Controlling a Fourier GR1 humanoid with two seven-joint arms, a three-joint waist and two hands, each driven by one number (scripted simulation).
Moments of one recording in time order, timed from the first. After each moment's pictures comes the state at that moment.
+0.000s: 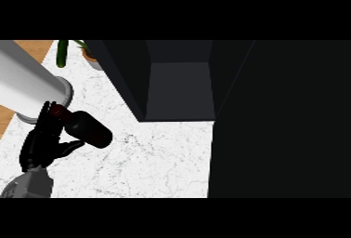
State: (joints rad) left arm -0.19 0.21 0.37 -0.99 0.35 -0.22 -0.22; right arm 0.40 -0.12 0.29 -2.49 -0.10 0.12 0.23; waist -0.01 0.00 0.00
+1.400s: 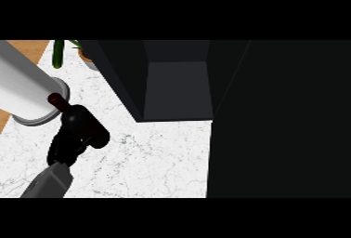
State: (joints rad) left arm -0.47 0.26 0.43 -0.26 0.35 -0.50 -0.59; right arm 0.37 -0.09 0.28 -2.49 -0.10 0.15 0.25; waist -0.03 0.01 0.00
